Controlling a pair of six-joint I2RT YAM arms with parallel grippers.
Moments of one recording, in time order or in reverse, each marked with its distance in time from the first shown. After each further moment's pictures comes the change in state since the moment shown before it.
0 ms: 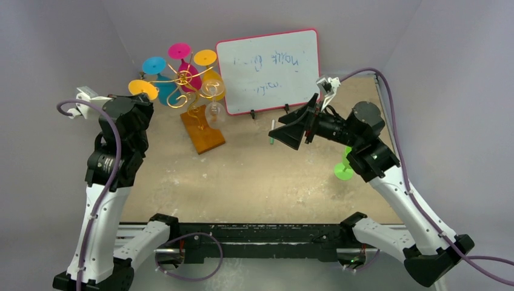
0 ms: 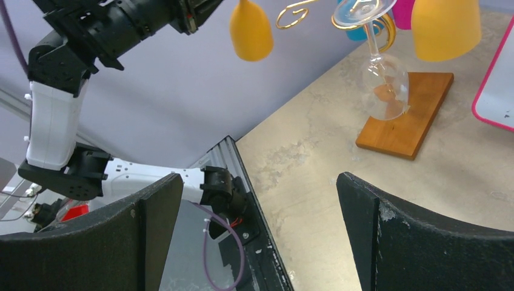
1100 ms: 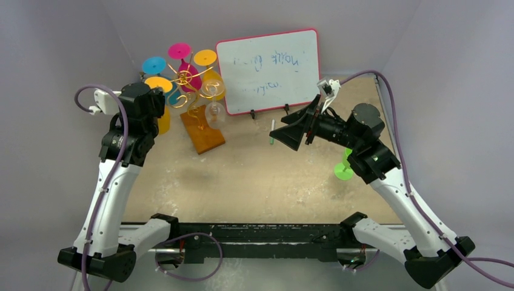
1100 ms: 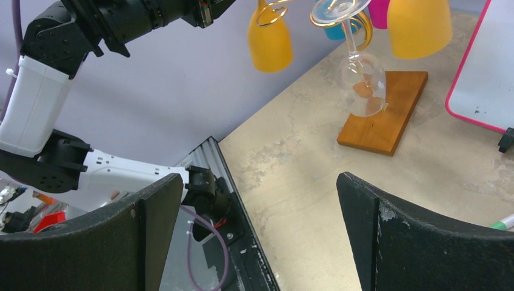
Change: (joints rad) left arm 0.000 0.153 0.015 -0.033 0.054 -0.335; right arm 0.000 -0.021 -0.016 -0.027 0.049 -0.053
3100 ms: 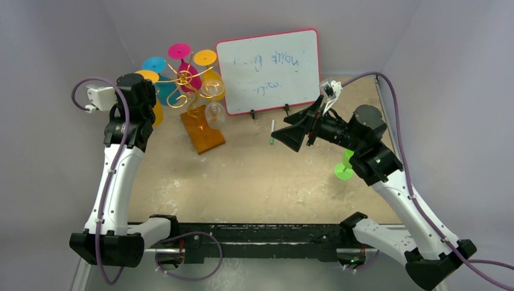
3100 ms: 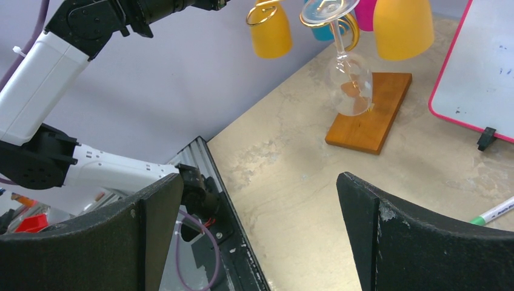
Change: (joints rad) left arm 0.153 0.103 -0.030 0.156 0.005 -0.068; right arm 0.000 -0.019 0.000 -0.035 0.029 -0.044
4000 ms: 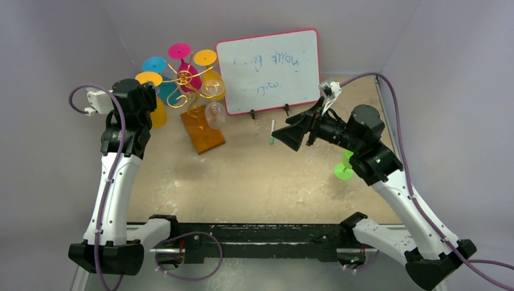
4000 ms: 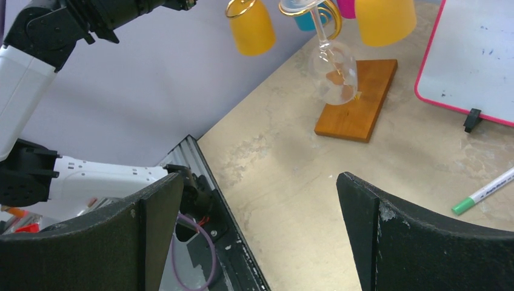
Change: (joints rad) left arm 0.011 -0.063 -0.032 -0.006 0.092 -0.002; right arm 0.000 0.001 0.000 -0.044 0.037 -0.008
